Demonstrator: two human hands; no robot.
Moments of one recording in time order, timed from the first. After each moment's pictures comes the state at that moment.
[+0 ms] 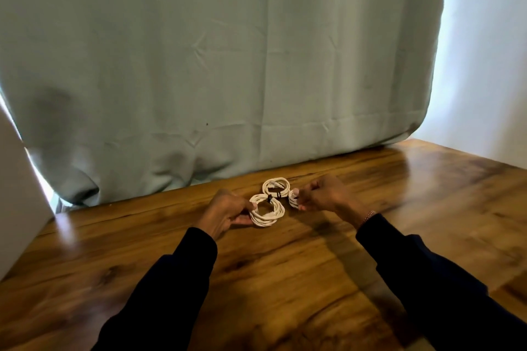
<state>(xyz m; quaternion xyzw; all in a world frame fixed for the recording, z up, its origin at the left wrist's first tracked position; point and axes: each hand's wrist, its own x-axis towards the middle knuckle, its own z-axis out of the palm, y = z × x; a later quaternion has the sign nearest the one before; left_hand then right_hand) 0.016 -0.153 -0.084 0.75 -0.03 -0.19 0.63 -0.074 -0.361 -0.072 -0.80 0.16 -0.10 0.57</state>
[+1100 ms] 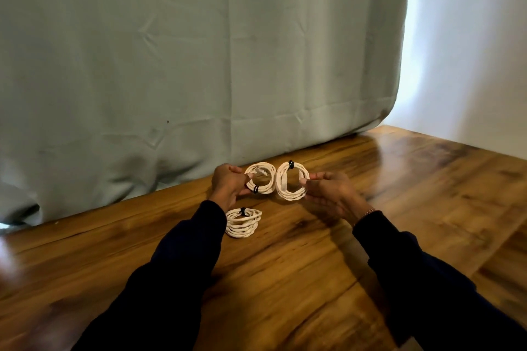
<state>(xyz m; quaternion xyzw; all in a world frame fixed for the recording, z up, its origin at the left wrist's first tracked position) 0.069 -0.247 -0.081 0.74 -0.04 -0.08 0.66 -0.067 -0.430 -0.102 -0.63 0.23 -0.17 0.72</state>
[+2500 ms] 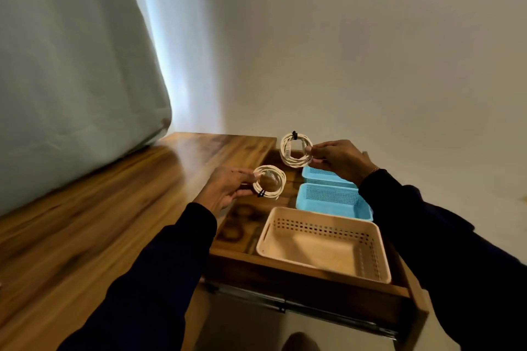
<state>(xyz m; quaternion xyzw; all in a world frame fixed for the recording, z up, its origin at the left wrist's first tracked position) -0.271 -0.493 -0.072 0.59 -0.38 -0.45 0.55 -0.512 -0.581 -0.044 -0.55 0.44 -0.46 0.54</state>
